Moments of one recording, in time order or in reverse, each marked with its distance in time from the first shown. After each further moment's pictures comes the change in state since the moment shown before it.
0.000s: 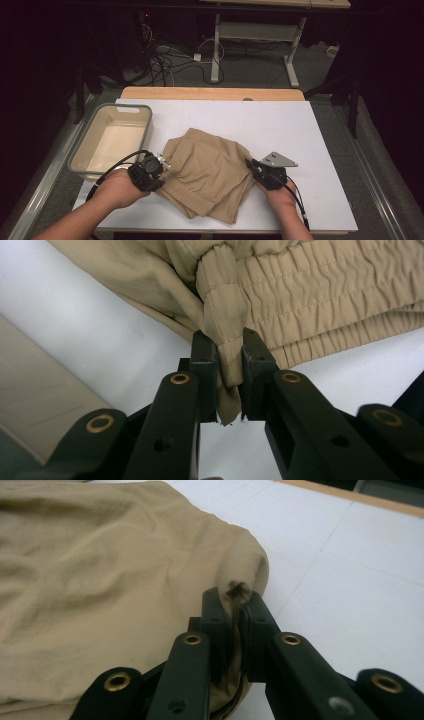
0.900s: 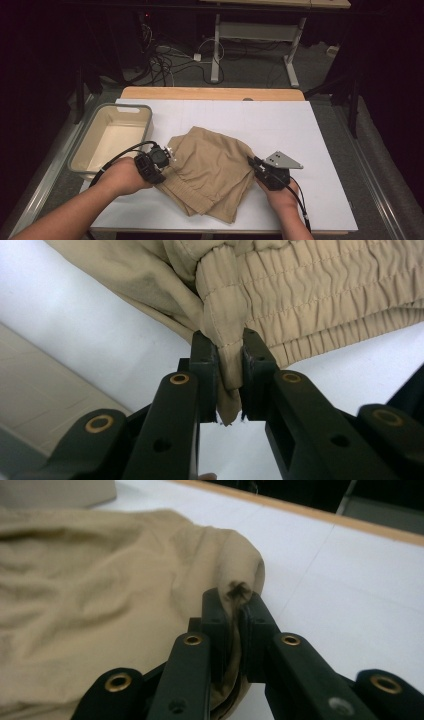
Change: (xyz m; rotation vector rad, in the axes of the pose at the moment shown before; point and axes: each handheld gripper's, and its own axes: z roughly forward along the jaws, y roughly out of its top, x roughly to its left) left arm 0.009 0.029 -0.009 0.119 -0.008 0.067; right arm 0.005 0.012 -0.017 -0.076 -0.036 0.009
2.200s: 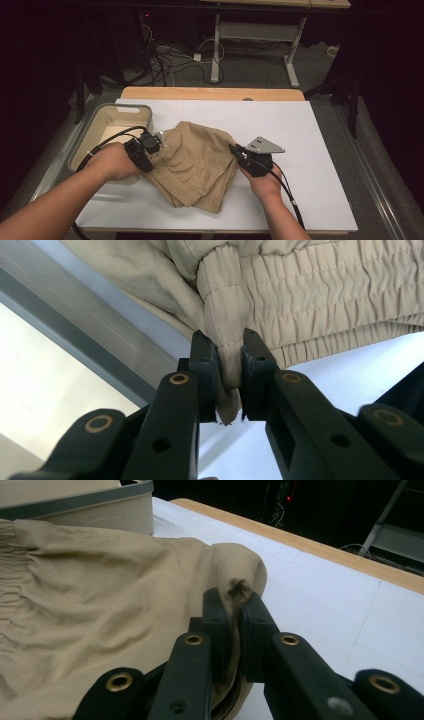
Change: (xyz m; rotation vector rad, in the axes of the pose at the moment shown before) left arm 0.031 -0.002 -0.026 0.095 0.020 -0.074; right arm 0.023 0.046 0.029 -0.034 0.096 -0.052
